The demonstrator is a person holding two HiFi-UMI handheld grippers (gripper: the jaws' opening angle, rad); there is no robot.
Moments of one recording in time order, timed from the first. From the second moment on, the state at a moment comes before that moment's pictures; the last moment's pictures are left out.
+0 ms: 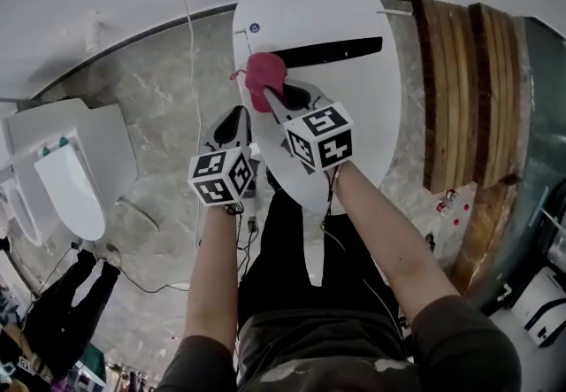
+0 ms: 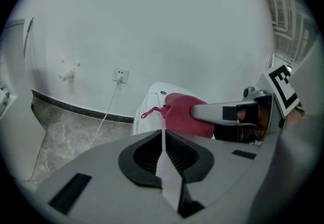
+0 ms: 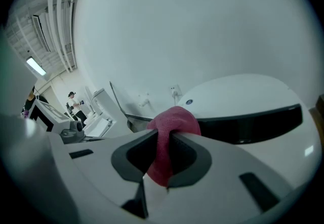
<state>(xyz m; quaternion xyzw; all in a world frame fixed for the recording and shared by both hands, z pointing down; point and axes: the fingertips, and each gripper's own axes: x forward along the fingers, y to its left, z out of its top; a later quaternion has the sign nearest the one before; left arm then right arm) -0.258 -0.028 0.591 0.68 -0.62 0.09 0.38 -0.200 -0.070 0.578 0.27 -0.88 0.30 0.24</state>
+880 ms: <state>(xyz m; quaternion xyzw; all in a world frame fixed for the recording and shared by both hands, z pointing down) -0.186 -0.020 0.600 0.70 -0.59 0.10 0.39 -0.055 -0.109 0.625 0.37 -0.83 0.33 0.27</state>
